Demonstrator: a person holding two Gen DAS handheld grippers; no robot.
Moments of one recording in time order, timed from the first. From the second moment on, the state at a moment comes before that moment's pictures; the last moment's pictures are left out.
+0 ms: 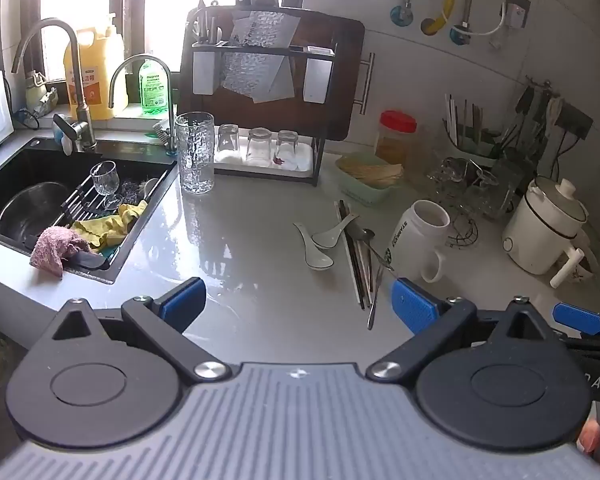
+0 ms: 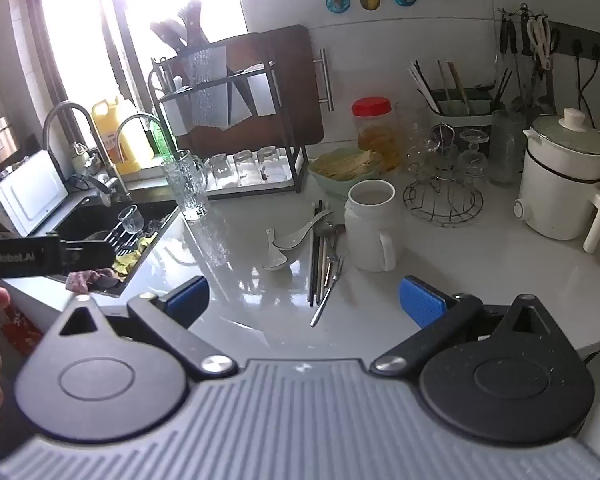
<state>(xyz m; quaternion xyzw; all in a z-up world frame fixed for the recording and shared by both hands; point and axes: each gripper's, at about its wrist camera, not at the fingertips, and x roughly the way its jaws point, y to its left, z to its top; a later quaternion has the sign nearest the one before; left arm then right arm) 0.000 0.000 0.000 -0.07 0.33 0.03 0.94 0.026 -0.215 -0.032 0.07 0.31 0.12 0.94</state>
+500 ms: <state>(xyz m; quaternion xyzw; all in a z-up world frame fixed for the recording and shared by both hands) -0.007 -0.011 0.000 -0.07 0.33 0.02 0.94 0.014 -0.223 -0.031 0.06 0.31 0.11 0.94</state>
